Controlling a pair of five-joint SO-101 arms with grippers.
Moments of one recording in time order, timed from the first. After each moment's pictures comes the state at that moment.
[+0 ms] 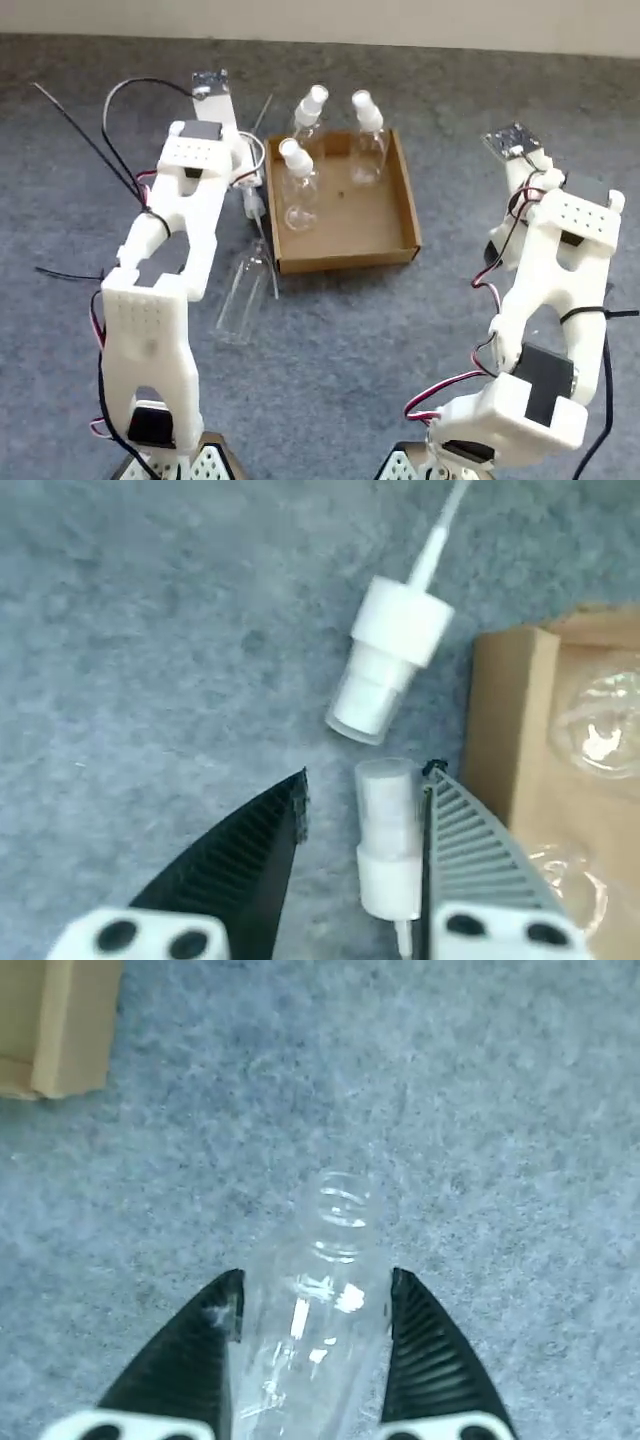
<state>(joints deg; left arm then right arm) 0.2 37.5 -22.3 64.4 21.8 18.1 0.7 8.0 74.2 47.5</state>
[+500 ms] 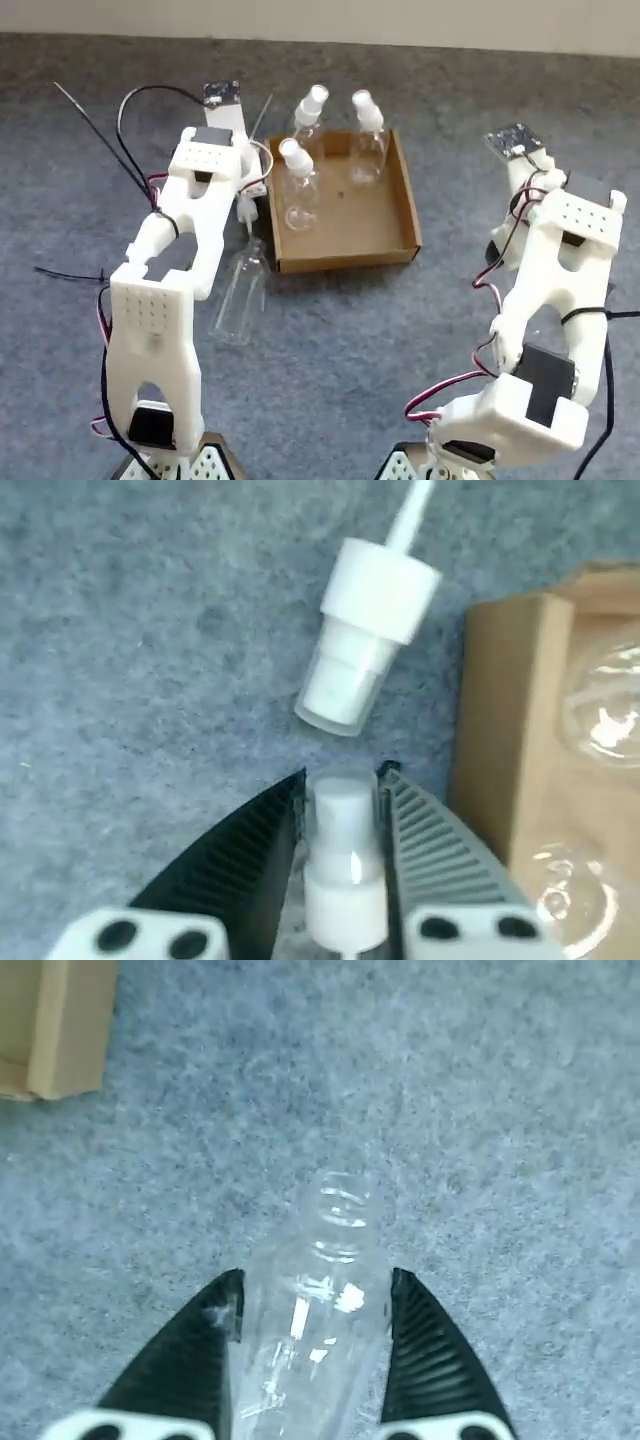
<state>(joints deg) 1.1 40.9 -22.9 64.2 22.1 18.4 0.7 8.0 74.0 47.5</state>
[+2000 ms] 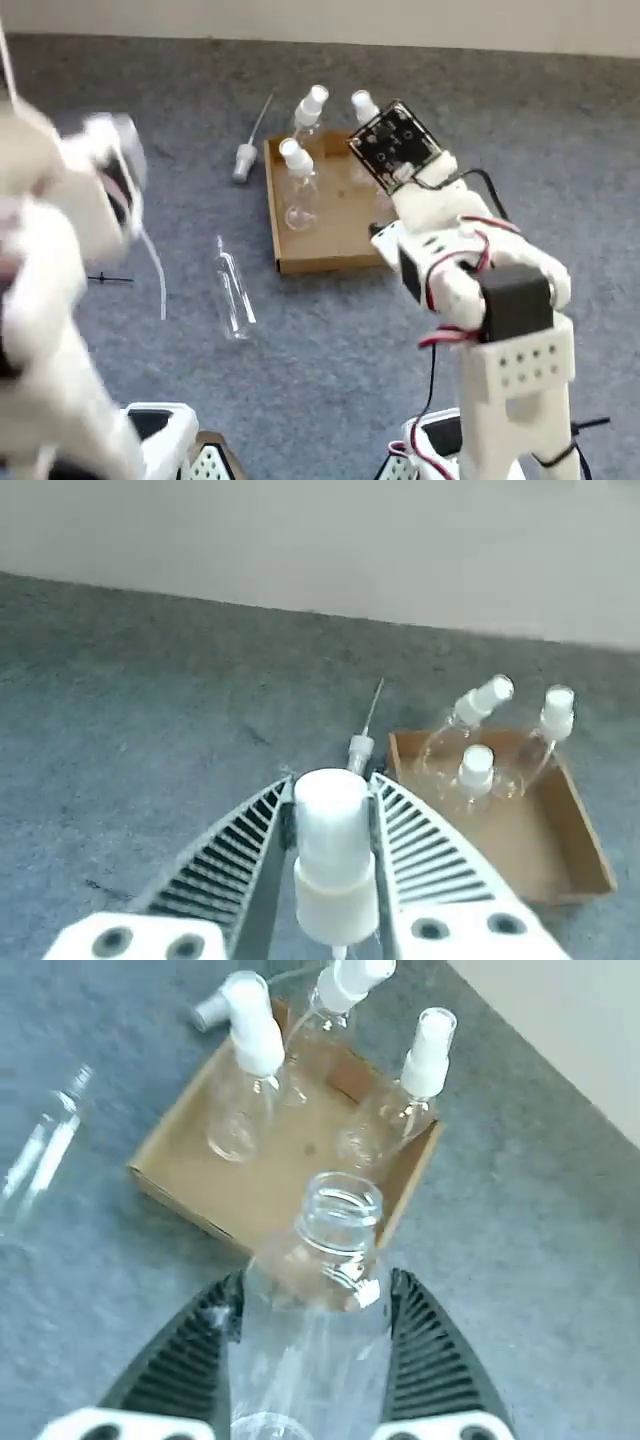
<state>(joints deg) -6.5 -30.9 -32.5 101.1 11.6 -18.6 -42.2 8.0 83.5 29.3</state>
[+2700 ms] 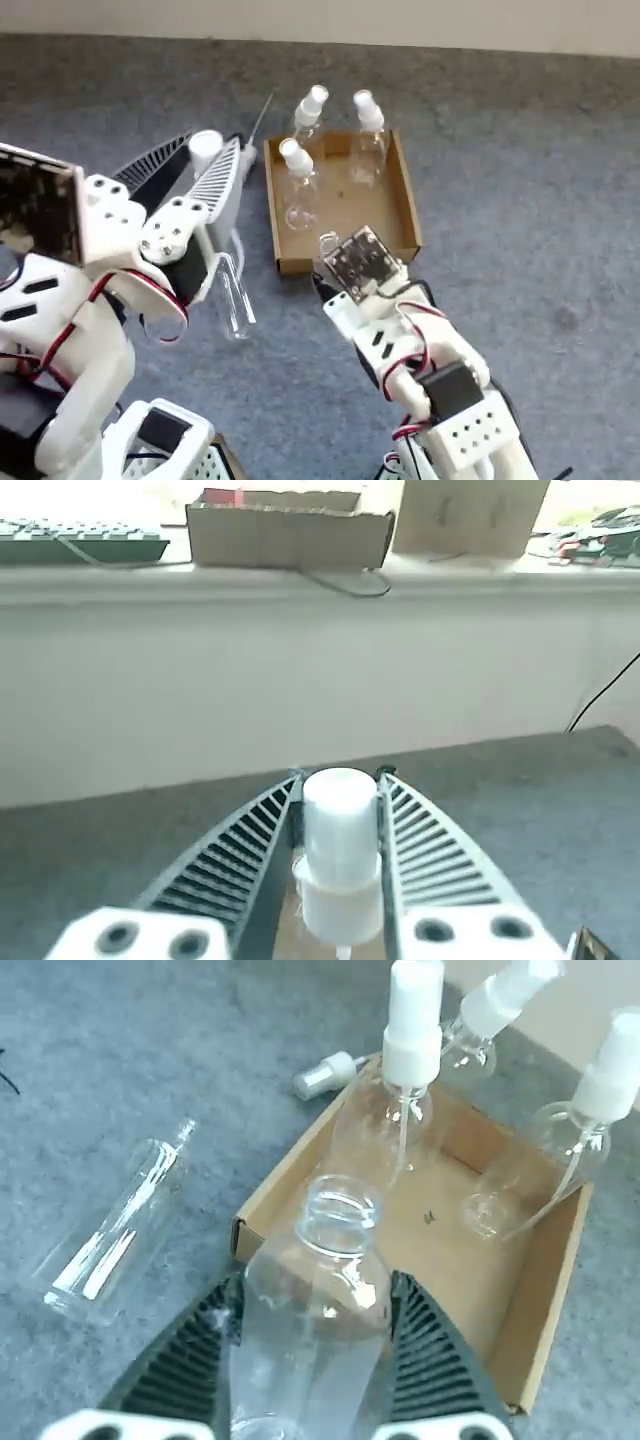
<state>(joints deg) 17.0 -55.7 3.6 67.9 10.2 -31.3 -76.3 69.8 42.8 18.3</state>
